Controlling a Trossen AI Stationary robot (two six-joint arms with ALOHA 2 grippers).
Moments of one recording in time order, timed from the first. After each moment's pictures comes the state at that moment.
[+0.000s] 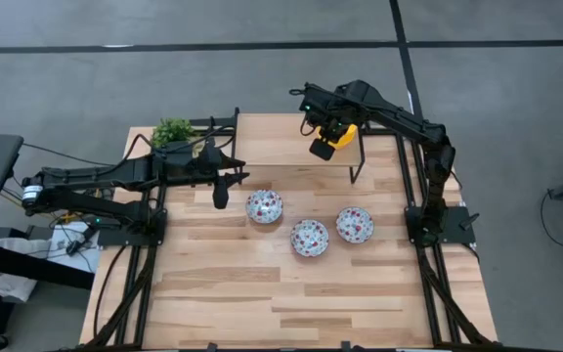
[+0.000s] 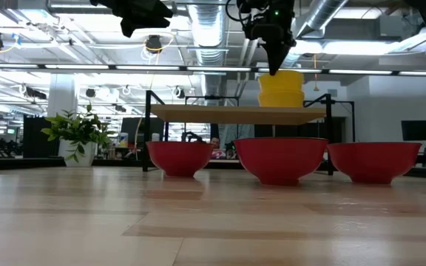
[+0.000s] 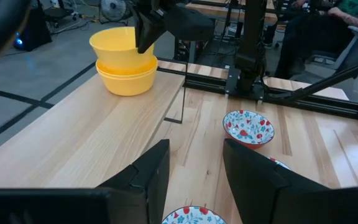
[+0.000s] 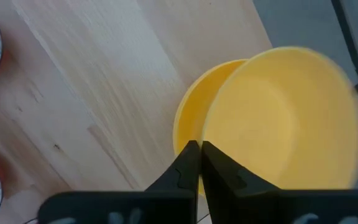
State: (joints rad) left arm 0.11 0.98 0.85 -0.16 -0.12 -0.03; right arm -0.42 1.90 2.11 -1.54 0.26 0.00
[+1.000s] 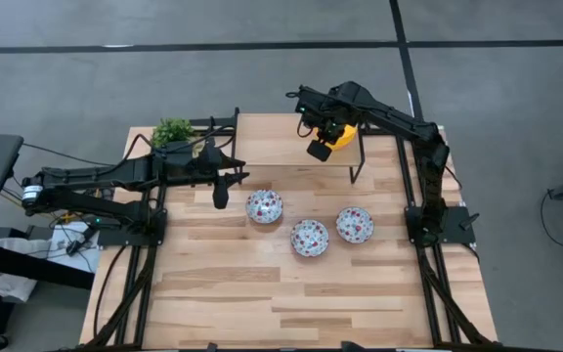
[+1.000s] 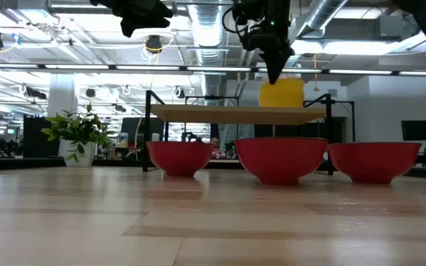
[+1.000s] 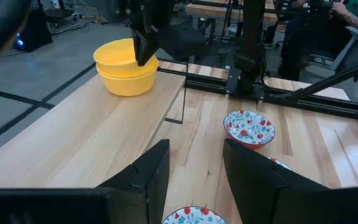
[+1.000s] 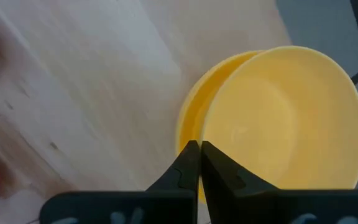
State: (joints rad) left arm 0.11 0.98 0.85 -0.16 -0.12 -0.03; right arm -0.43 1.96 2.10 -1.55 0.23 0.02
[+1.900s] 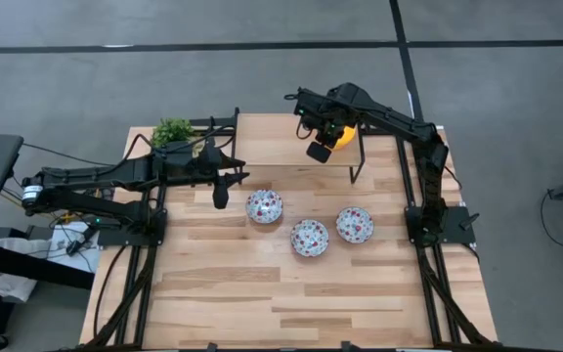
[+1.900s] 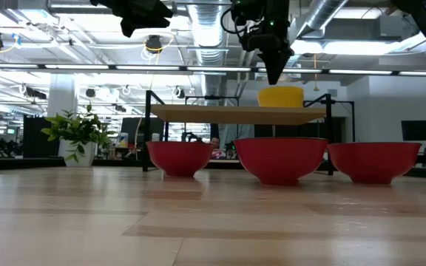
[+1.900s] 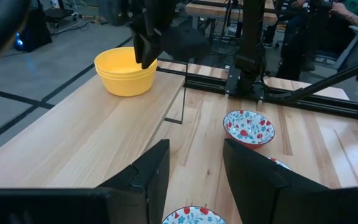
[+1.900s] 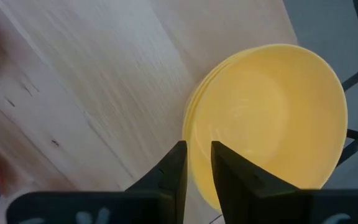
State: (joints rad) left arm 0.11 0.98 0.85 -0.16 -0.12 -0.03; right arm -0.43 1.96 2.11 -1.57 0.24 0.03
